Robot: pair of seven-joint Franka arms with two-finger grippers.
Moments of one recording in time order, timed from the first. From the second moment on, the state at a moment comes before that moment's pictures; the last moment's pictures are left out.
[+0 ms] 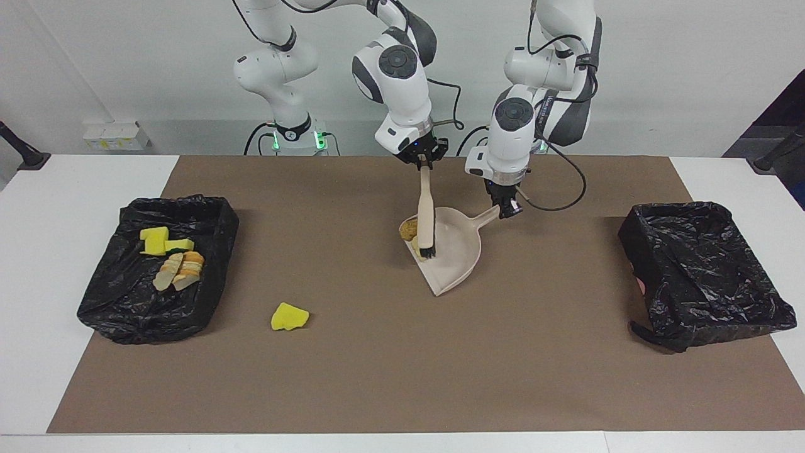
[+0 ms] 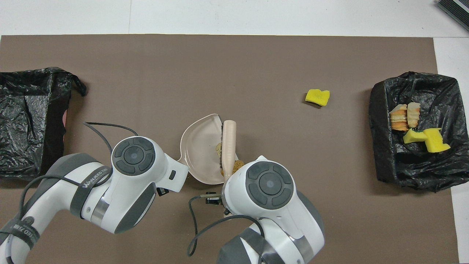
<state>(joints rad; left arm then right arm) -0.35 -0.03 -0.16 -2.22 0.10 2.05 0.65 0.53 0.03 0.17 -2.00 0.24 2.01 0.63</state>
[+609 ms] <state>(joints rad) -0.35 -0.03 -0.16 -2.22 0.10 2.06 0.63 0.11 0.18 0.16 -1.89 -0.07 2.02 0.20</state>
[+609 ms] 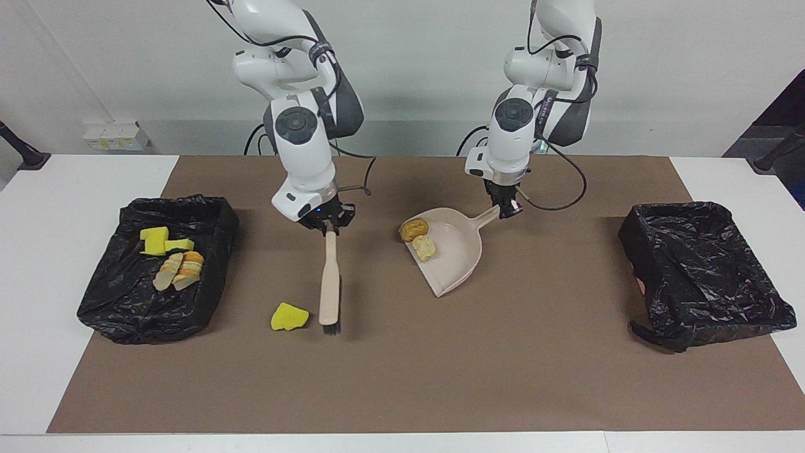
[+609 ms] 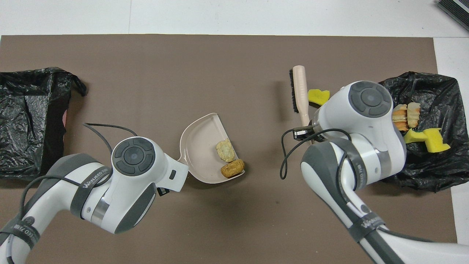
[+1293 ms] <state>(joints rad) -0.35 -0.03 -0.16 -2.23 0.10 2.07 0.62 -0.03 0.29 0.16 -1.85 -0.29 1.98 0.01</state>
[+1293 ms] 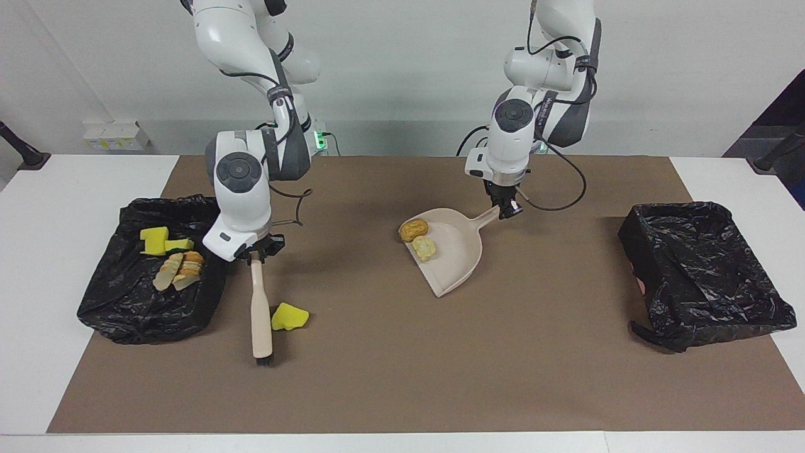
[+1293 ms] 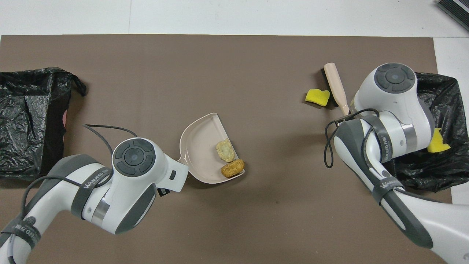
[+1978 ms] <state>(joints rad) -0.35 -0.03 -0.16 -2.23 0.10 2.07 0.61 0.15 0.30 0.17 -1.84 -0.23 1.97 0.08</state>
